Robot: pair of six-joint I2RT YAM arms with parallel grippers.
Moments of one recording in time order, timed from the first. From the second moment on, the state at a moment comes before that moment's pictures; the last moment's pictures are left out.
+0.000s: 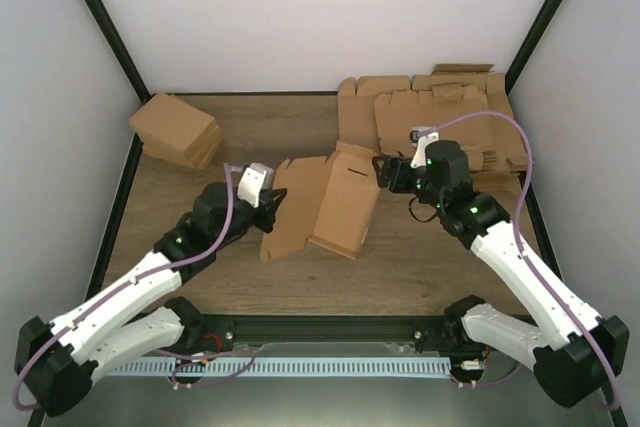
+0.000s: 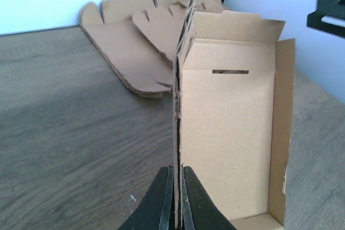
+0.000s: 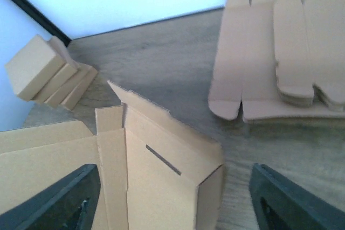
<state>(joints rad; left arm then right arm) -0.69 0.93 0.68 -0.14 0.06 -0.24 0.46 1.02 0.90 -0.38 -0.04 0.46</state>
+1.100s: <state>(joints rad) -0.80 0.52 0.04 0.50 -0.02 -0.16 0.46 0.77 0.68 -0.26 -0.38 0.48</state>
